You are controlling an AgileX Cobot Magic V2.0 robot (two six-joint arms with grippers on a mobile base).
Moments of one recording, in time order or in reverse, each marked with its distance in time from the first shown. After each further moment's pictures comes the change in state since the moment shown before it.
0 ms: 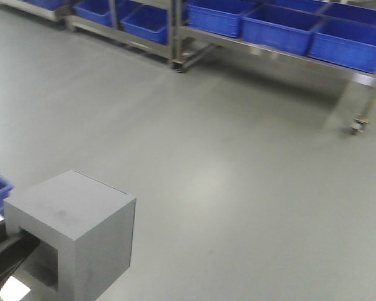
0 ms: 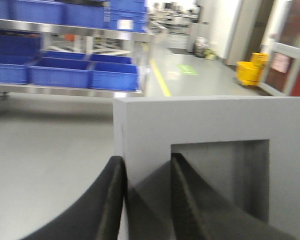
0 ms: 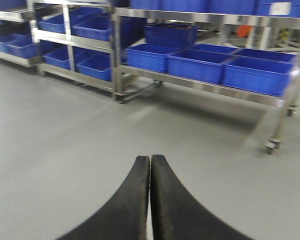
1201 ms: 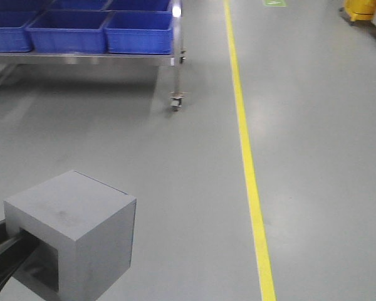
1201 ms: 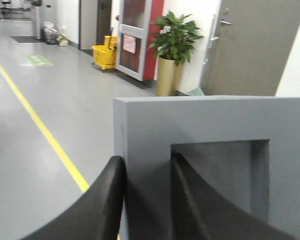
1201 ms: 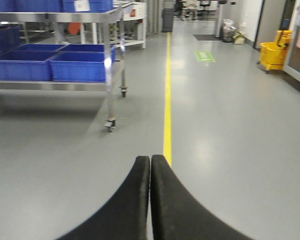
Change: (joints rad) left arm 0.000 0.000 0.000 0.000 0.000 0.000; right arm 0.000 0.000 0.000 0.000 0.000 0.000
